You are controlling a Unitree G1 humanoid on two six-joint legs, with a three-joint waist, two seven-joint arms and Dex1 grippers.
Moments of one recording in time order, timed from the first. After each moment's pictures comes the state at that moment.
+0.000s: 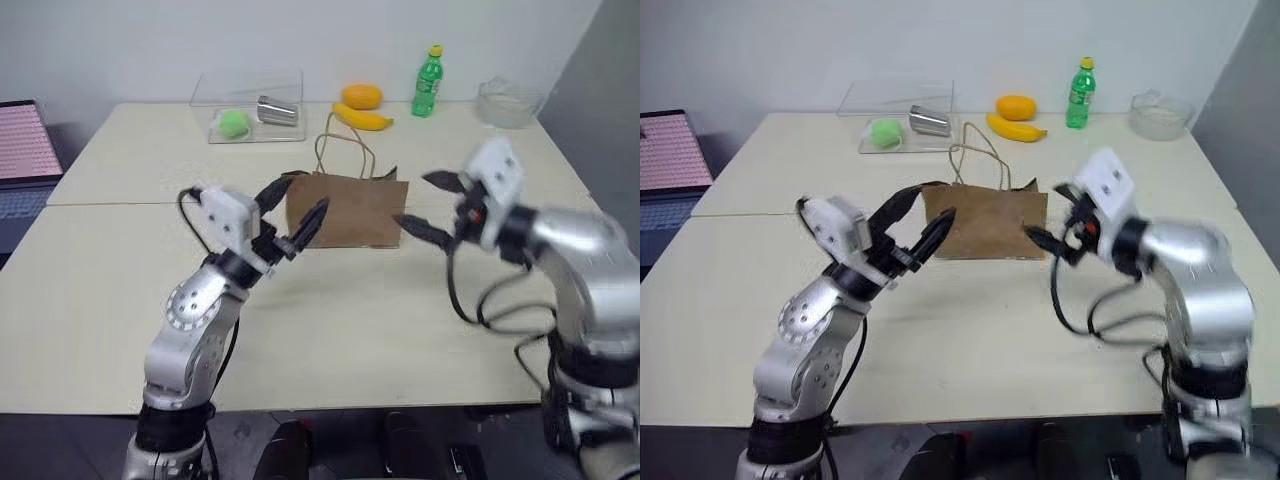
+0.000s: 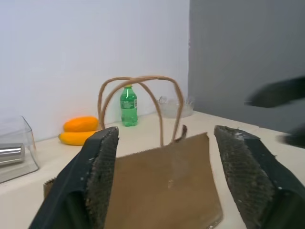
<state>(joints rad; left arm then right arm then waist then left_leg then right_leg) -0.39 0.33 0.04 -0.35 -0.43 0.30 -0.41 -0.42 -0.33 -0.19 -0.76 0.17 1.00 0.80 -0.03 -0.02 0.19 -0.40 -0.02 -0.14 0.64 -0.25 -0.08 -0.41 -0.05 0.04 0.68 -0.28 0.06</state>
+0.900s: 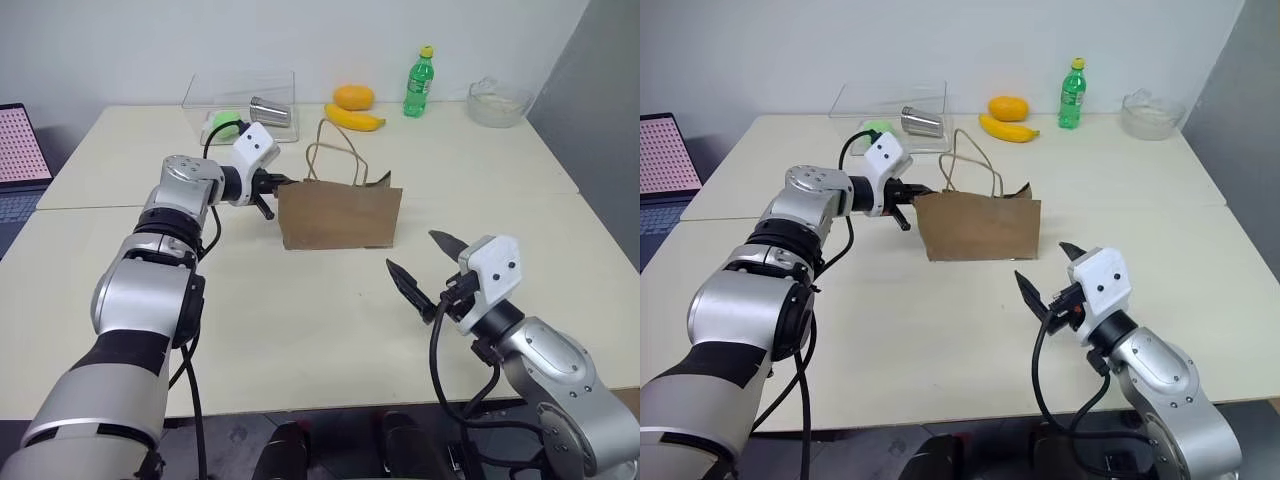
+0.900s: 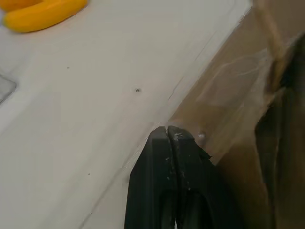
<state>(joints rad) -1.31 0.50 -0.15 1.29 0.04 -0.01 -1.13 -0.02 -0.36 0.01 -0.94 0.31 0.79 0.30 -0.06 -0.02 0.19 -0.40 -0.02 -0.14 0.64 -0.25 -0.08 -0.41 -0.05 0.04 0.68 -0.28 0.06</state>
